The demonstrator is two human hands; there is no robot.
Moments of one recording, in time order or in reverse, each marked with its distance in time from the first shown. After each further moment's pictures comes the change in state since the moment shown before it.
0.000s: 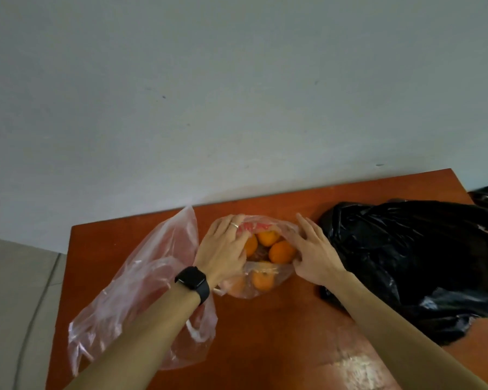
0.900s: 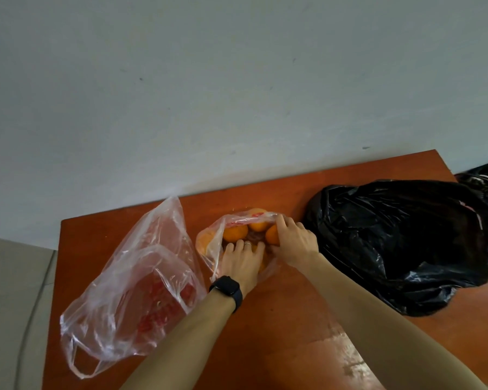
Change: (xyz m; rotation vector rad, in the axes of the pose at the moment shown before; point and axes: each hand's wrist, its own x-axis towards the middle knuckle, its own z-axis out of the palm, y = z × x) left_hand -0.013 0.081 0.041 -0.001 -0.261 -0.147; right_hand 0.005 -0.022 0.022 -0.051 -0.030 0.182
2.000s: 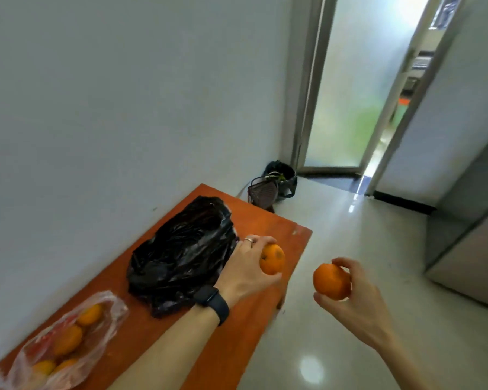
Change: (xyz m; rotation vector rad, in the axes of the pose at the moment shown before) left_hand -0.144 0.391 -0.127 -0.439 0.057 0.842; right_hand -0.535 0.240 -0.015 0.832 0.899 0.703
